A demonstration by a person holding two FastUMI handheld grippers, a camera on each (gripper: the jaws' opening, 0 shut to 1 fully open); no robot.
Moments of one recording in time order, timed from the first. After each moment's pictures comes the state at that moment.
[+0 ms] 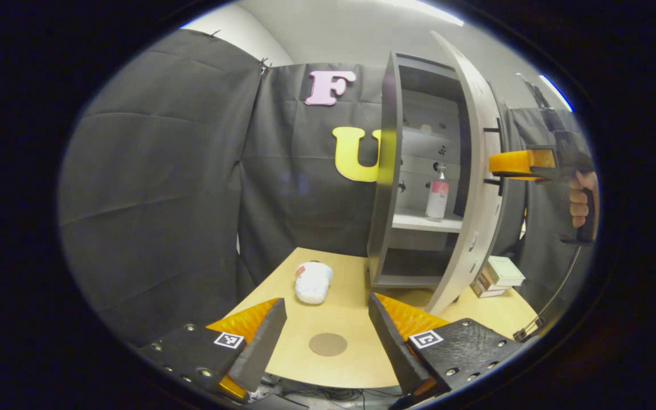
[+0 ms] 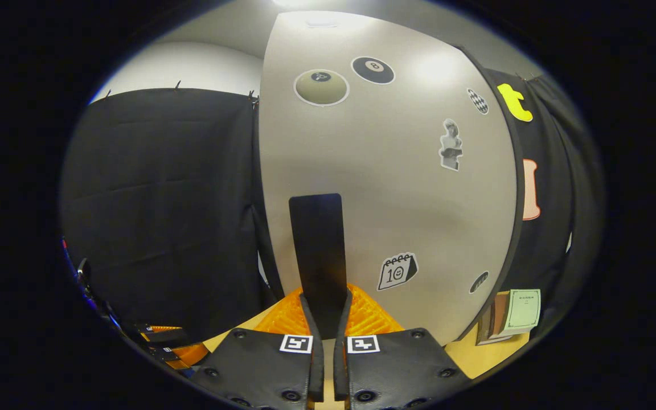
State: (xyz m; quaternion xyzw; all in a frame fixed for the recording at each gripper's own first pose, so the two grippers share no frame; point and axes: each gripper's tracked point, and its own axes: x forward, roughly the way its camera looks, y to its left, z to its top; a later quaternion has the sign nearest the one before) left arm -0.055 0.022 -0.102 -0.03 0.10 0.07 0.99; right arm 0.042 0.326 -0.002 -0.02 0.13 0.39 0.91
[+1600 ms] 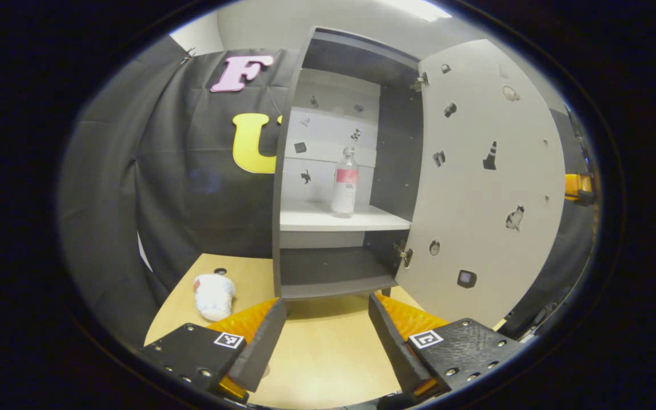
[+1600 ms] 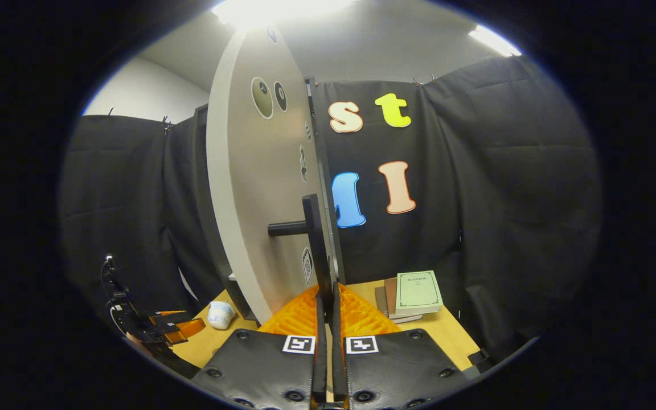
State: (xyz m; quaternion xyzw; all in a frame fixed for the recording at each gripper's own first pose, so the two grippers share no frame) left arm 0.053 -0.136 -0.109 -0.02 0.12 -0.14 0.98; right arm 0.068 0.175 0.015 0.04 0.10 0.17 0.98
